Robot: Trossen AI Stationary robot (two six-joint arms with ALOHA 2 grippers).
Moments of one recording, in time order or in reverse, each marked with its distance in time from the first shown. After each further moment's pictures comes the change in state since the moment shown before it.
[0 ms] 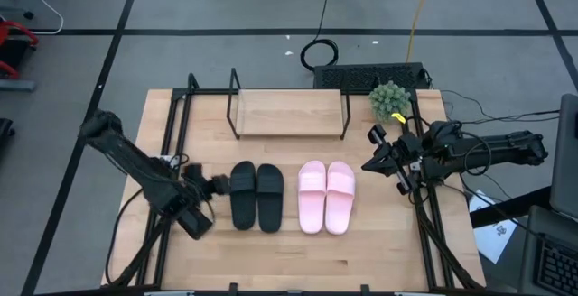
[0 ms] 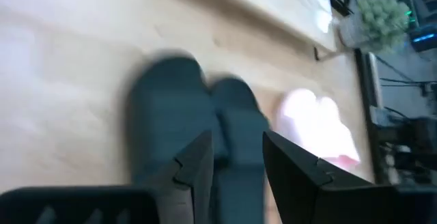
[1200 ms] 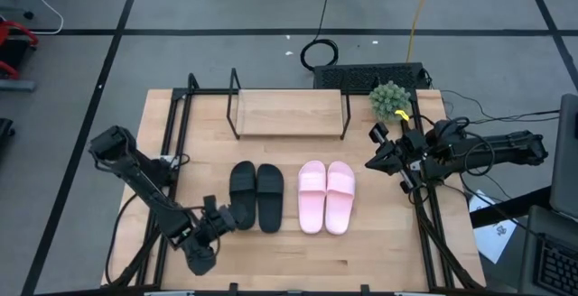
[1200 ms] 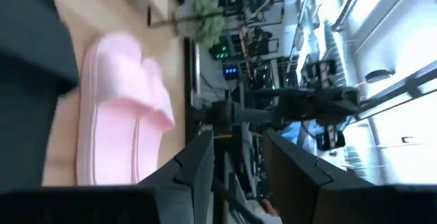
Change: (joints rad) left arm -0.120 0.296 -0.022 1.154 -0.540 0.342; right arm 0.000 0.000 0.000 0.075 -0.001 0.052
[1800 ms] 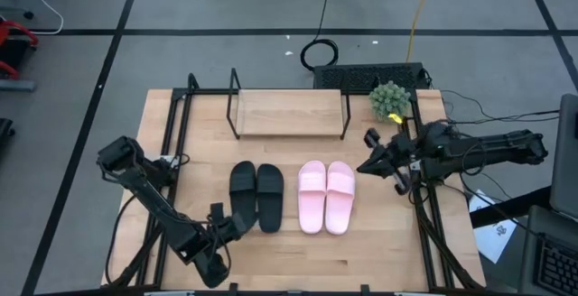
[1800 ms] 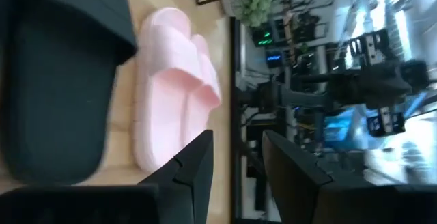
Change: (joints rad) left arm 0.002 0.109 0.186 -0.488 0.159 -0.348; right arm 0.006 0.060 0.000 -0.126 0.000 0.061
